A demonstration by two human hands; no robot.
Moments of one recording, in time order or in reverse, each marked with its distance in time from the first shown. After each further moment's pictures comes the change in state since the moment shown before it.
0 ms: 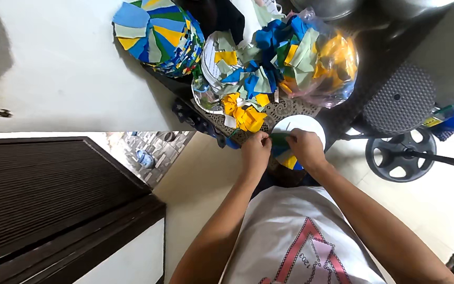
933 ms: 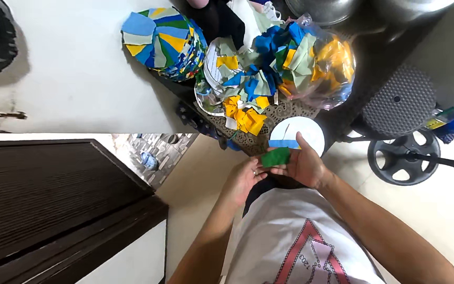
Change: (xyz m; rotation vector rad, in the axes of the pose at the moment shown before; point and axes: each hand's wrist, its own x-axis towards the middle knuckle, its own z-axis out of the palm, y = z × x) left_hand -0.058 -0.033 -0.033 -1.016 -0.297 -0.354; right_hand -0.028 0.007 0.005 1.501 -0.593 0.353
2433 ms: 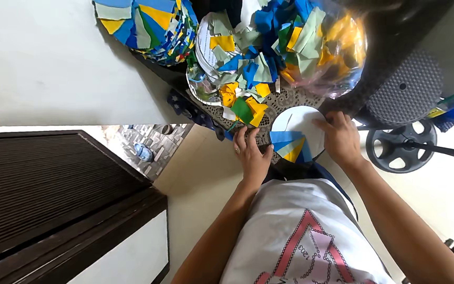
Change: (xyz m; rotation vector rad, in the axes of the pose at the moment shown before) left_hand 0.059 -0.047 0.011 0.993 0.442 0.603; right_hand -0.004 -0.026 -0.082 -1.863 0.675 -0.931
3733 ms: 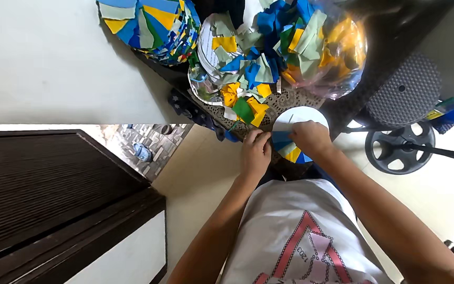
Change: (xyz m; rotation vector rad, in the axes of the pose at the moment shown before) left_hand 0.013 0.007 -0.013 0.030 -0.077 0.245; right_hand 0.058 -0.080 -0.009 -0.020 -0.696 0.278
